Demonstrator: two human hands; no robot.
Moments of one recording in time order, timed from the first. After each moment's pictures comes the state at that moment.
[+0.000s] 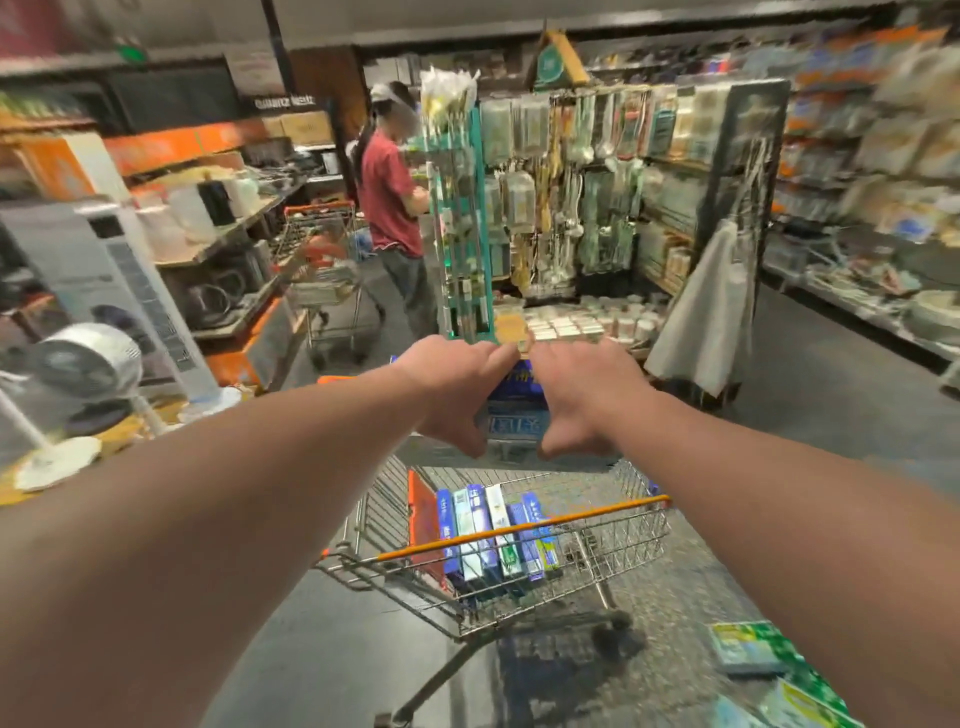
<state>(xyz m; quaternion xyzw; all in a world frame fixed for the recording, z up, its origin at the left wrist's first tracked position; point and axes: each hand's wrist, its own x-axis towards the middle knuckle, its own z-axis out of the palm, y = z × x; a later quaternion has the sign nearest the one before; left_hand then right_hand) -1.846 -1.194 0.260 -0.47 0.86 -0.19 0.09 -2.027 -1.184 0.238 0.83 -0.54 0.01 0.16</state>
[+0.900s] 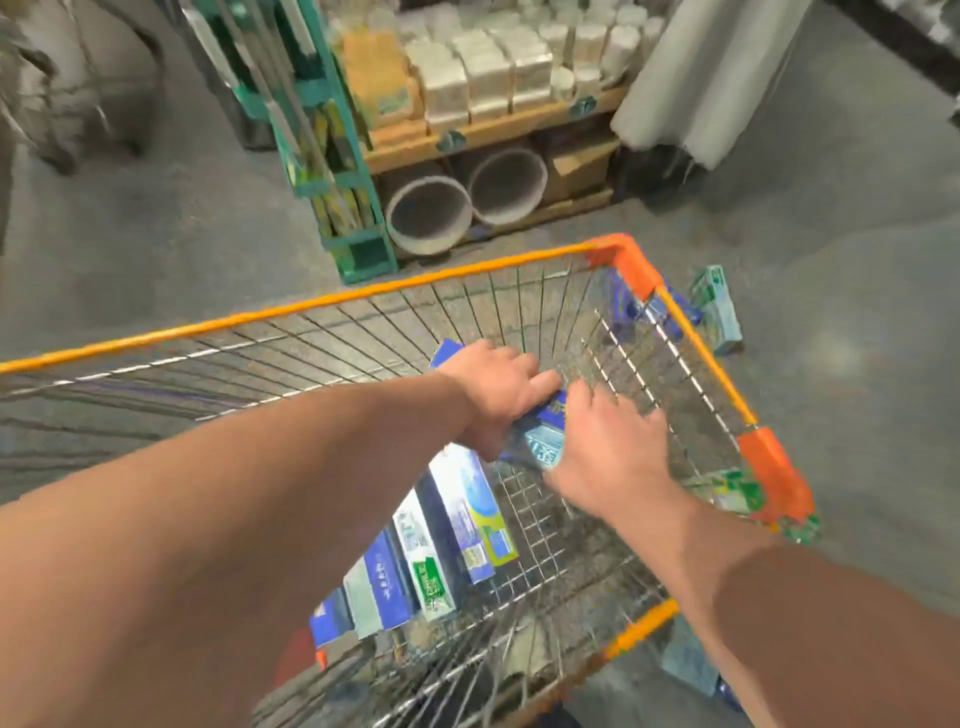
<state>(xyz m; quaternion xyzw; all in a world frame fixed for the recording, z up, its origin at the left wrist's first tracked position) -1.998 -1.635 -0.198 -0.24 0.95 0.00 0.18 -2.125 -1.526 -0.198 0.63 -0.77 -0.07 -0.06</state>
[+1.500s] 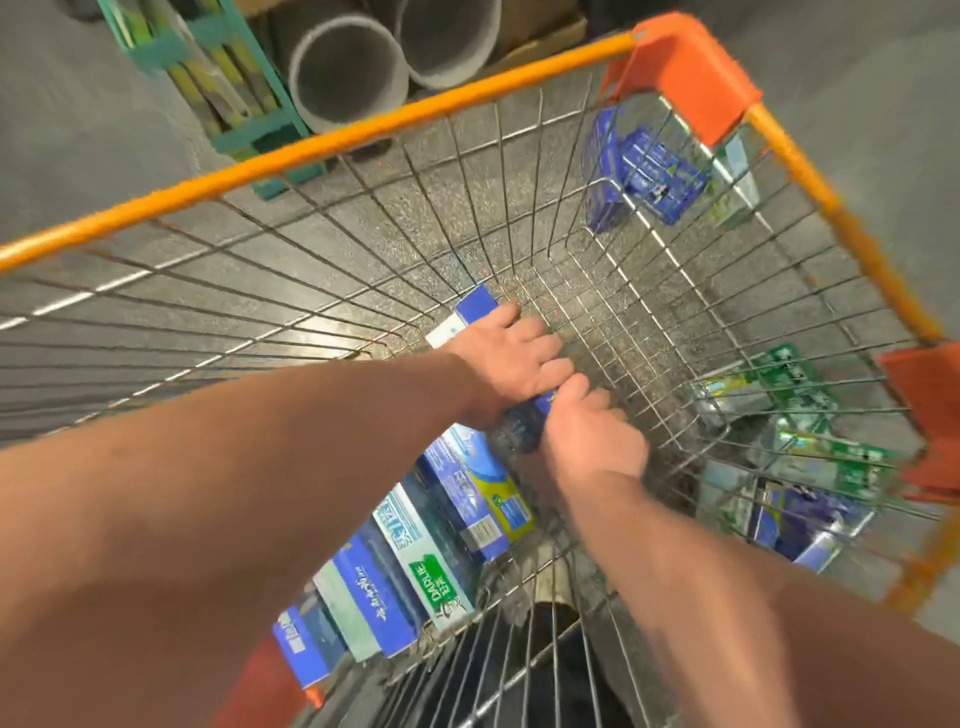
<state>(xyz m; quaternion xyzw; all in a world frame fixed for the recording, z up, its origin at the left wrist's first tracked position) -2.008 -1.655 -0.374 -0.04 0.98 -0.04 0.18 -2.092 -1.527 -0.393 0.46 -0.87 -0.12 -0.16</state>
